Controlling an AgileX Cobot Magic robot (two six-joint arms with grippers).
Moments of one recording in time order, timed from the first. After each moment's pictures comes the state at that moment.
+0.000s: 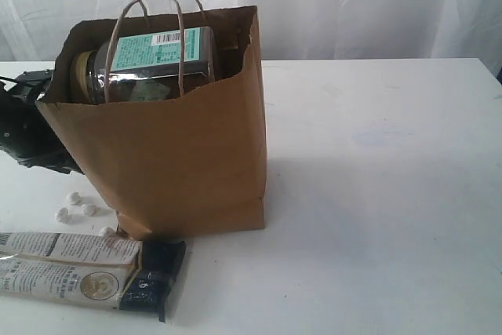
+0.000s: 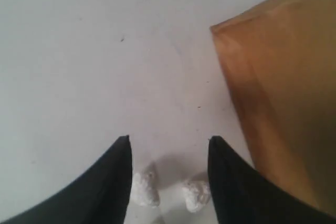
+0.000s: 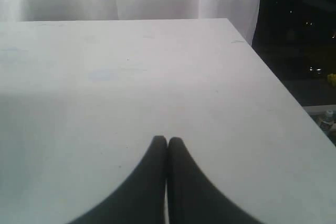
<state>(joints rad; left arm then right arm) -0.01 1.84 -1.14 -0.61 0.73 0.74 -0.07 0.00 0.00 0.00 0.32 0.03</state>
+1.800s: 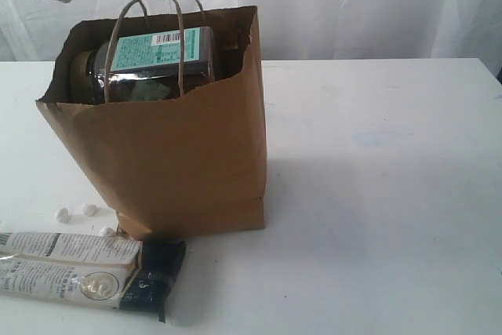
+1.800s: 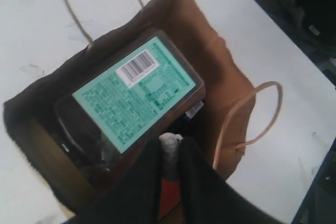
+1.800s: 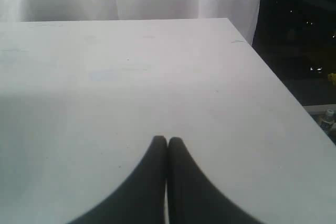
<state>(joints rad) -0.01 1.37 -1.49 -0.85 1.31 0.70 -0.07 0.00 0.00 0.00 0.32 0.04</state>
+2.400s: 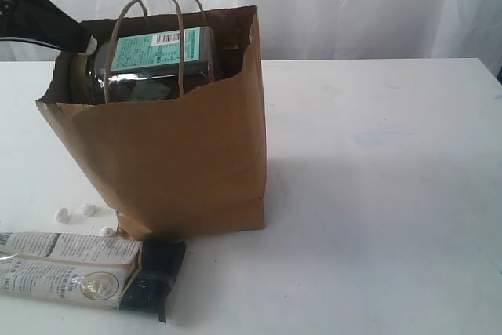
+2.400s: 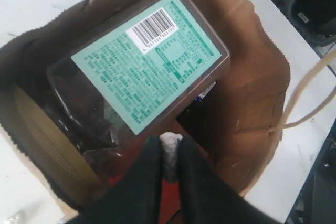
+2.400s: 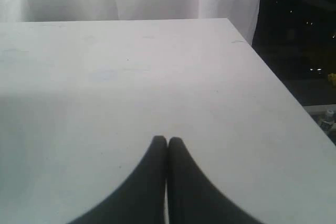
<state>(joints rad) -0.01 1.42 -1.34 -0.89 1.26 0.80 -0.07 0.00 0.00 0.00 0.32 0.04</state>
